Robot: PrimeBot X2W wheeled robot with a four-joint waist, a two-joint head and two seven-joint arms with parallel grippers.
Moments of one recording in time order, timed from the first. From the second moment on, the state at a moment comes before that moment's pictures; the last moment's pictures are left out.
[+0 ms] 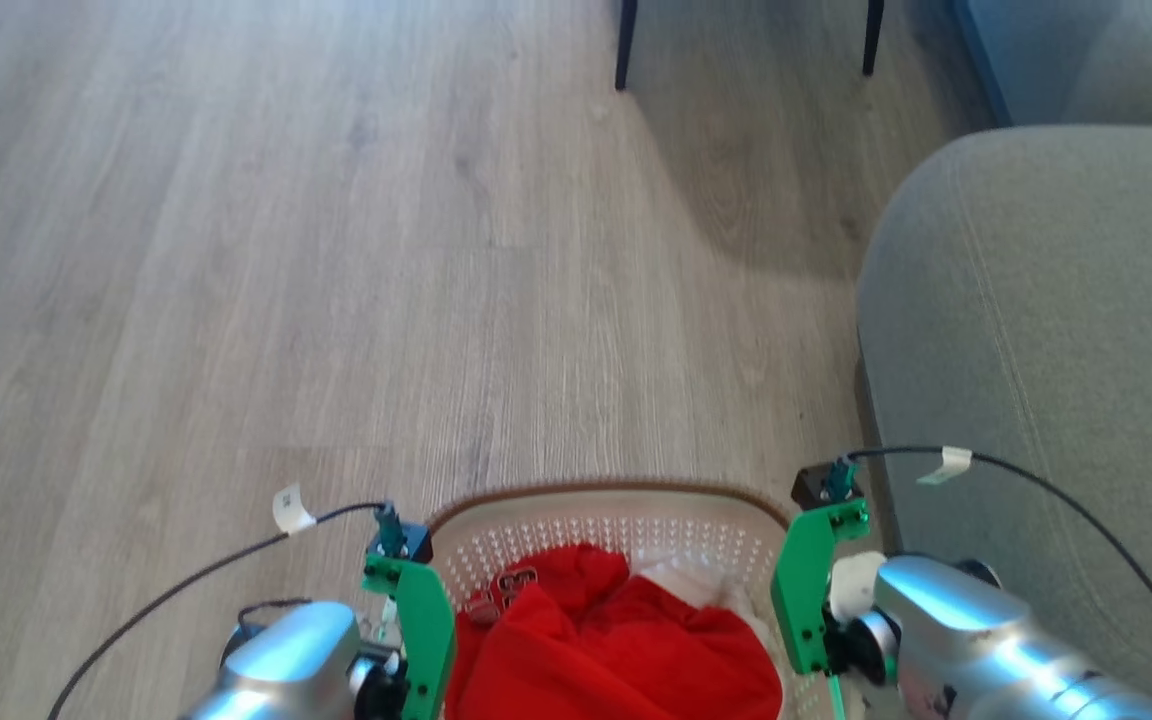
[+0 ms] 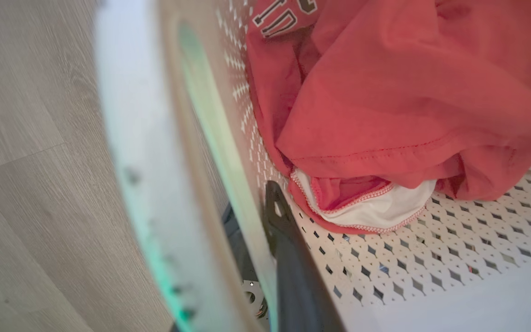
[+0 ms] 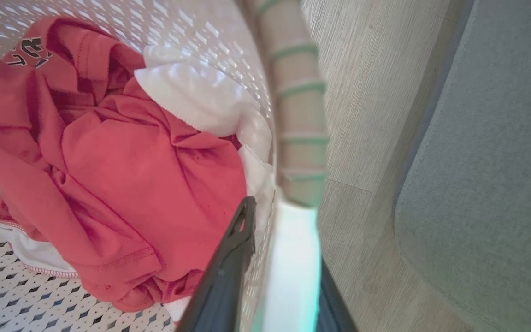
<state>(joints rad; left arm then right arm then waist) -0.60 0.09 -1.26 1.16 -1.09 -0.12 0.49 -0.68 -0.13 1.26 1.08 1.17 0.11 0.33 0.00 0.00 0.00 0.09</state>
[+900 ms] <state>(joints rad) -0.57 0.11 -1.28 1.14 -1.11 -0.12 0.51 -0.65 -0.13 1.27 1.08 1.17 0.11 0.33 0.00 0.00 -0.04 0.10</state>
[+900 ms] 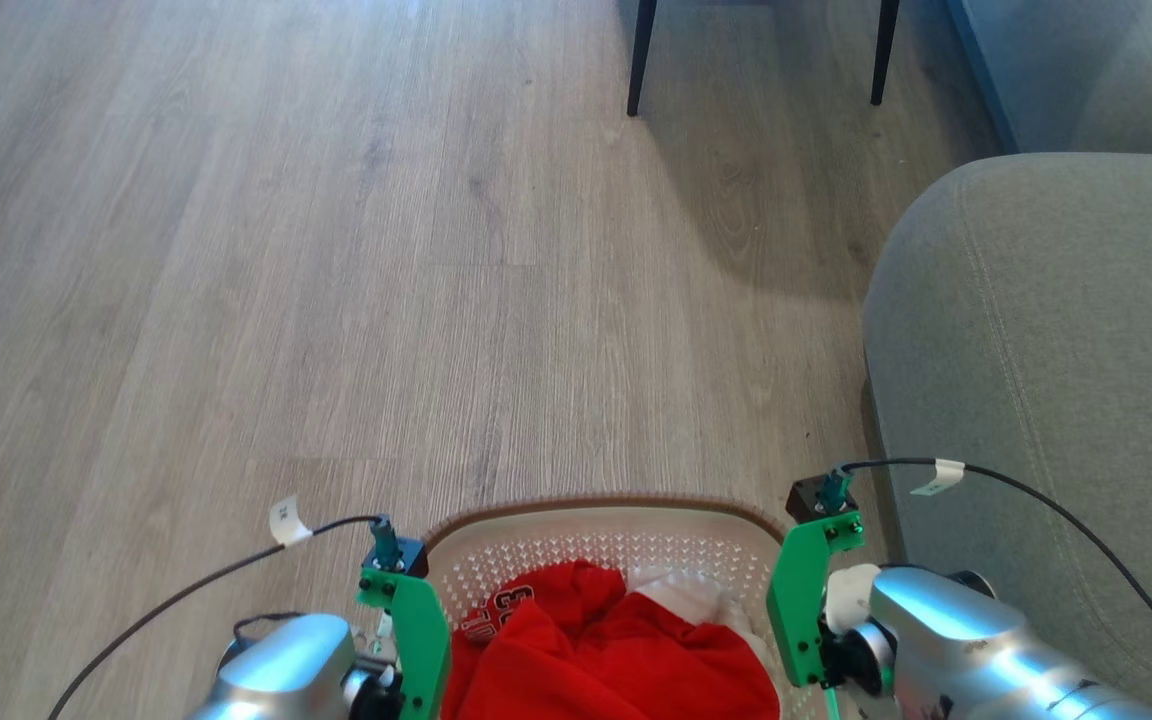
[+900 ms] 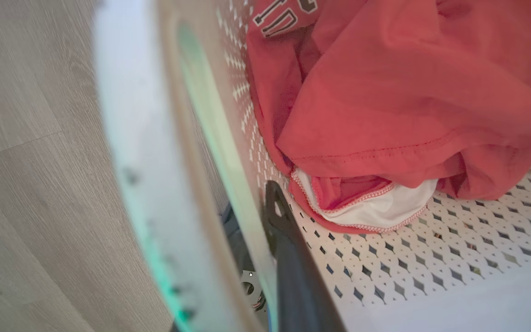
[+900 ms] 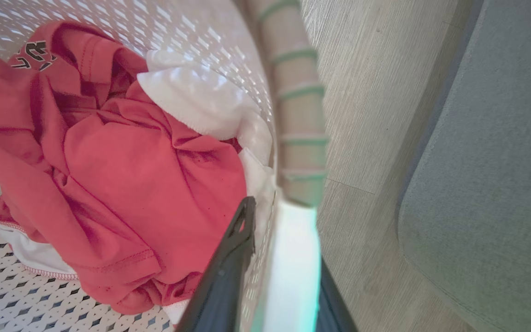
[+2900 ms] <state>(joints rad) -0.57 0.09 -1.28 1.16 -1.13 -0.12 0.51 -0.65 -0.13 1.27 1.06 1.16 0.11 0.34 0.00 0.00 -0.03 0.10</state>
